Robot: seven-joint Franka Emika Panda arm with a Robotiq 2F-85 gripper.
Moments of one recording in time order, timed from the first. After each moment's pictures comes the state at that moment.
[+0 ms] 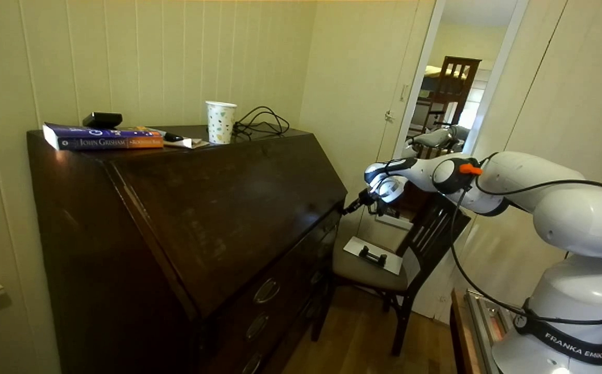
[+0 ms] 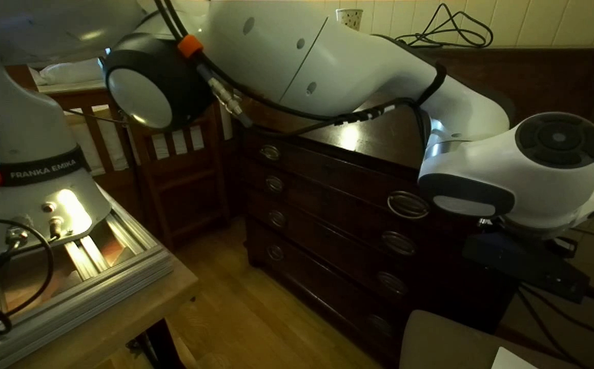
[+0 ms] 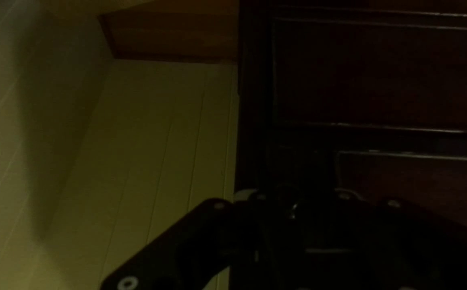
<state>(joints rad) -1.14 1.47 0.35 -0.70 0.35 2.51 -1.39</state>
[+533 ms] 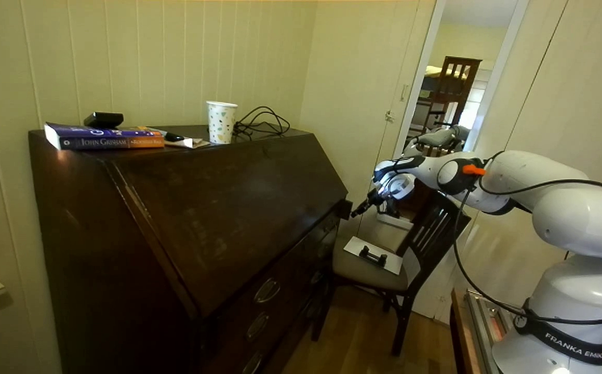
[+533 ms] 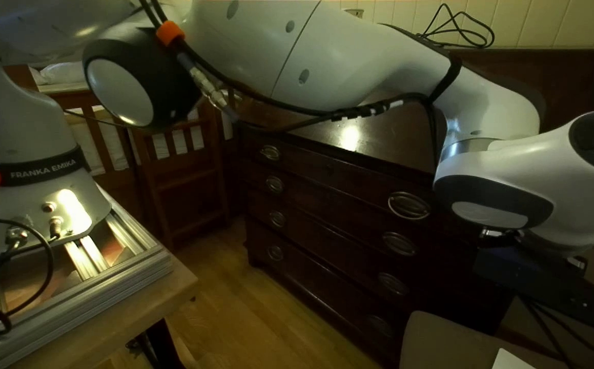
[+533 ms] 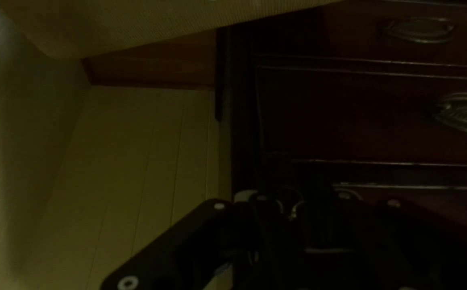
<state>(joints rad) -1.18 1.46 0.29 -0.67 0.35 2.32 -1.40</state>
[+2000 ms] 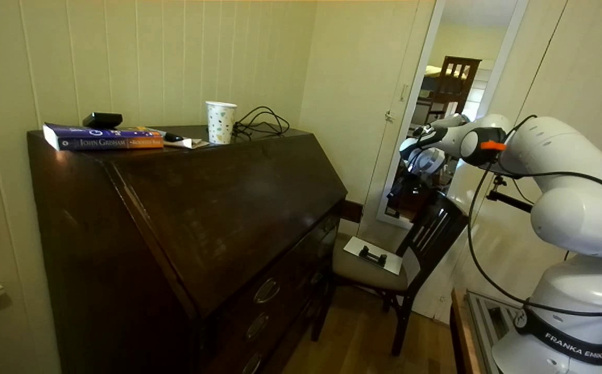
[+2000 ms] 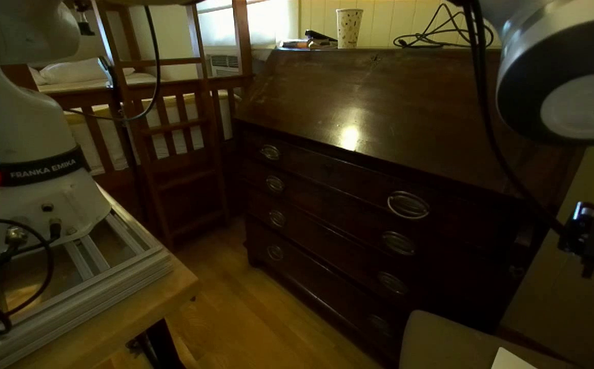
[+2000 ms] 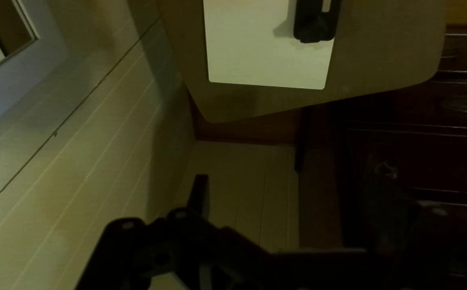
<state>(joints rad) -1.23 1.12 0.06 -0.94 0.34 2.36 -1.34</state>
